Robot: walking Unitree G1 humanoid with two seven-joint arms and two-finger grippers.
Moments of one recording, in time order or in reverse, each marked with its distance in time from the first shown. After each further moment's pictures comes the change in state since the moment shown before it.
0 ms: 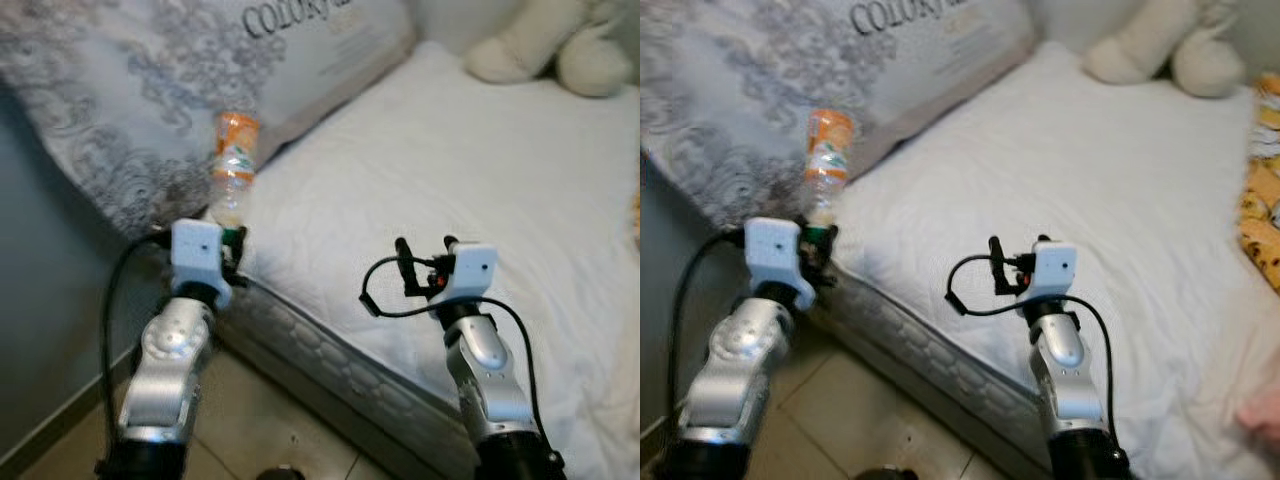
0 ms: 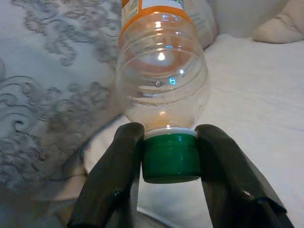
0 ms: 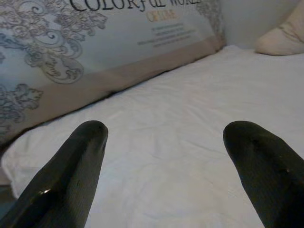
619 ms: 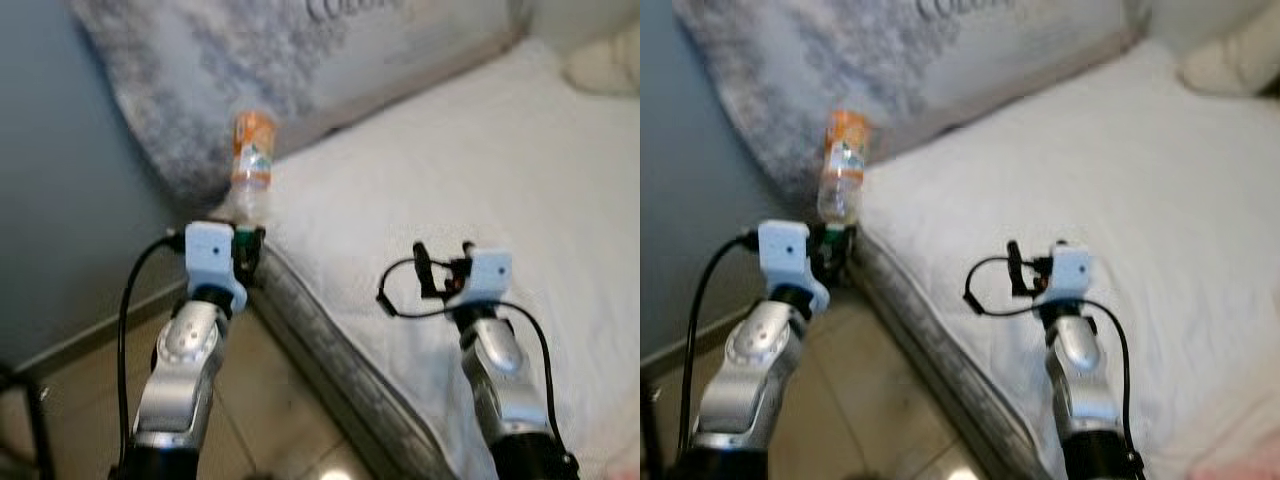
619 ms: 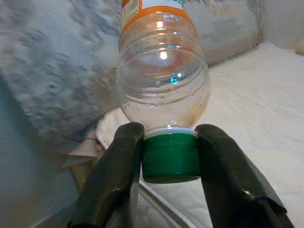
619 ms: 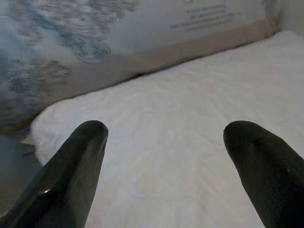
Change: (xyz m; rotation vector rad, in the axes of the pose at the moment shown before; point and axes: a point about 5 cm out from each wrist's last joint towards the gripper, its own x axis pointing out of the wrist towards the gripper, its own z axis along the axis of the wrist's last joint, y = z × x) left arm -0.002 -0.005 0.006 -0.072 -0.043 -0.015; right arm -0.002 -0.010 -0.005 -0.005 0.020 -0.028
